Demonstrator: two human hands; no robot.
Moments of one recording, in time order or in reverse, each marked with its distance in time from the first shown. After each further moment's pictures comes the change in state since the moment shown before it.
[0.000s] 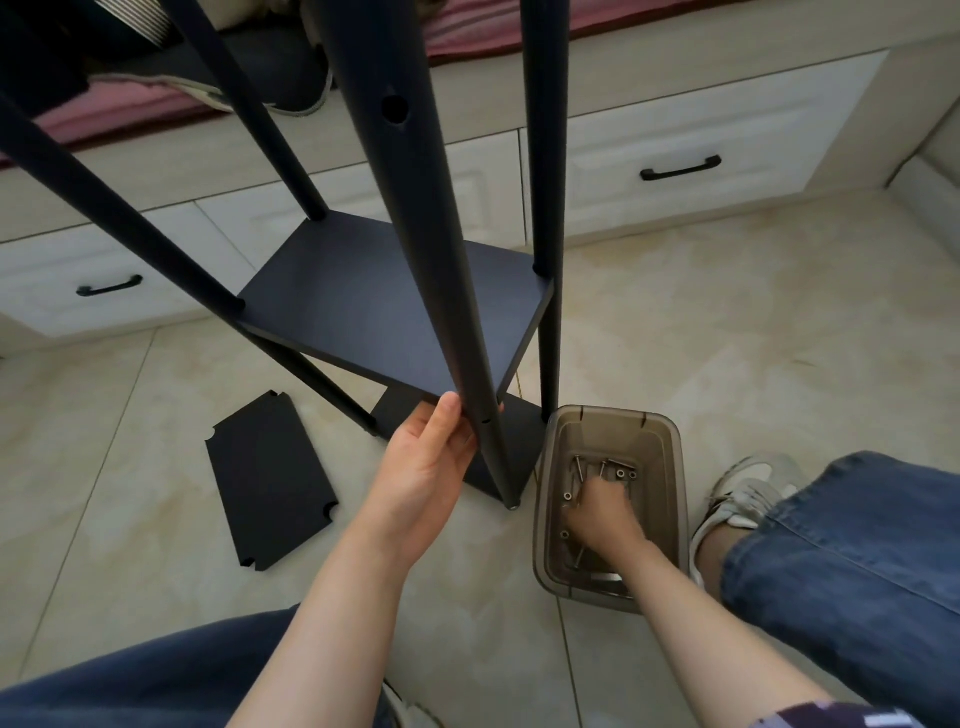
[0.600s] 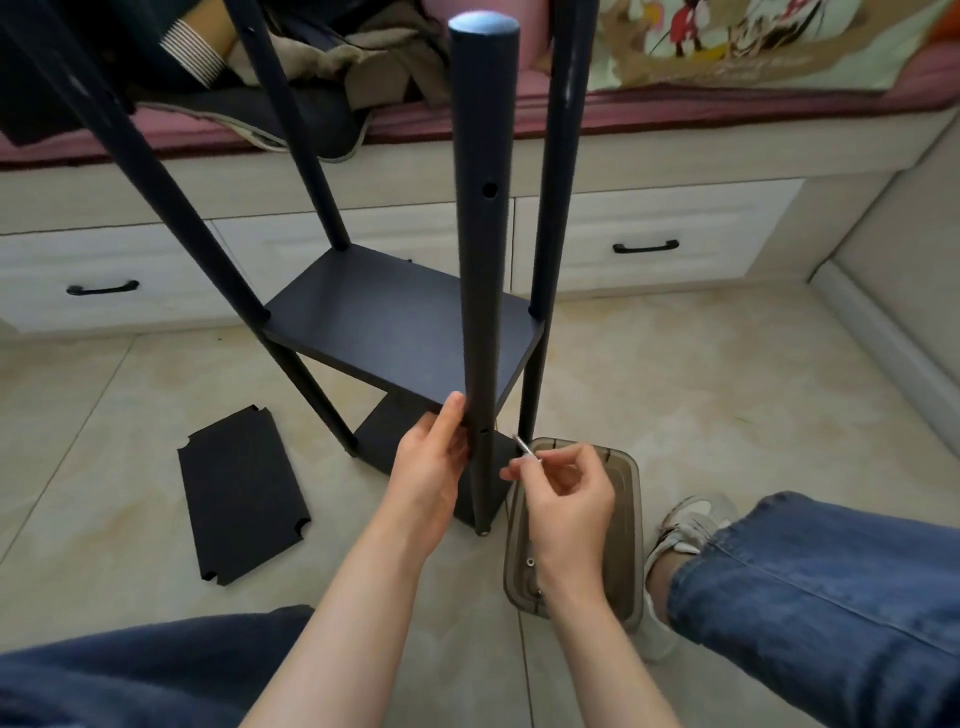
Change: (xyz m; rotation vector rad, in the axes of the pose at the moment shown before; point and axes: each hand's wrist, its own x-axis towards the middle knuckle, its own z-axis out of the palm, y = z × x) left_hand -0.005 -0.002 0.009 -0.012 0.060 0.068; right_hand -0.145 -0.115 -0.056 1.041 0.511 -0.334
